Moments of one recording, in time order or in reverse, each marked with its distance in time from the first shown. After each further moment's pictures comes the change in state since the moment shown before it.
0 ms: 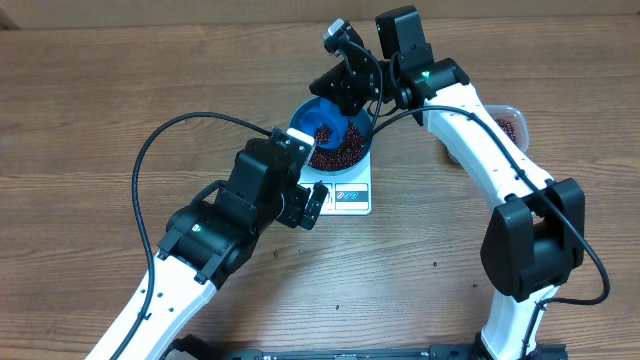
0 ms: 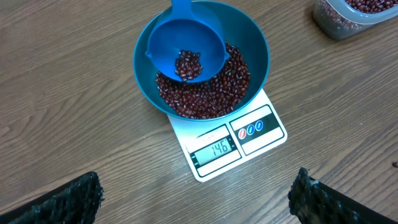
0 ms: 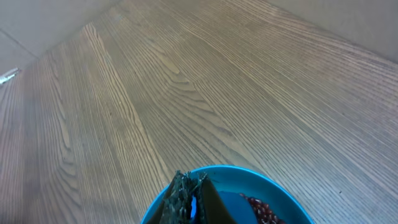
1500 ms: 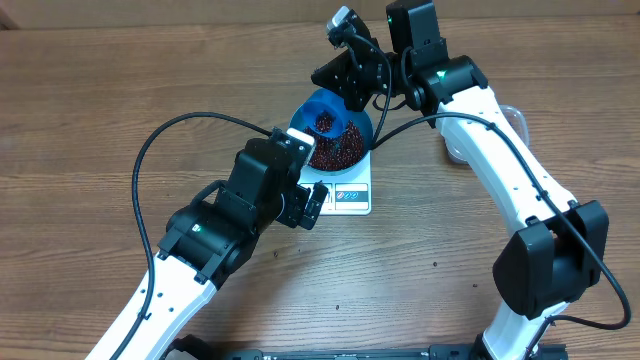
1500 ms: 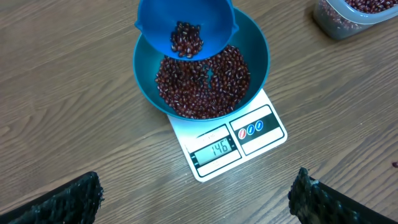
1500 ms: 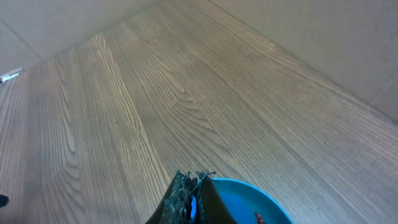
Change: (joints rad) left arm 0.000 0.000 0.000 0.000 0.000 0.000; right arm 0.000 -0.095 0.007 -0.021 0.001 -0.061
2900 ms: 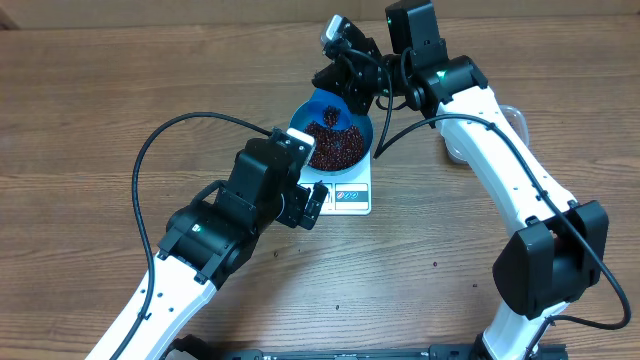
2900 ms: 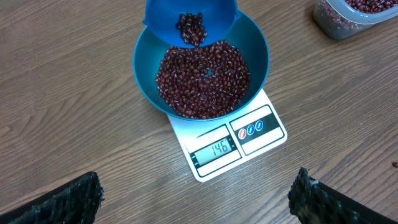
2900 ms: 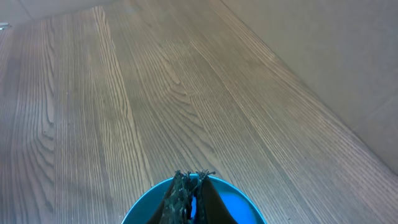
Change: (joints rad) left arm 0.000 0.000 0.000 0.000 0.000 0.000; right arm 0.000 0.000 0.000 -0.021 0.002 -0.210
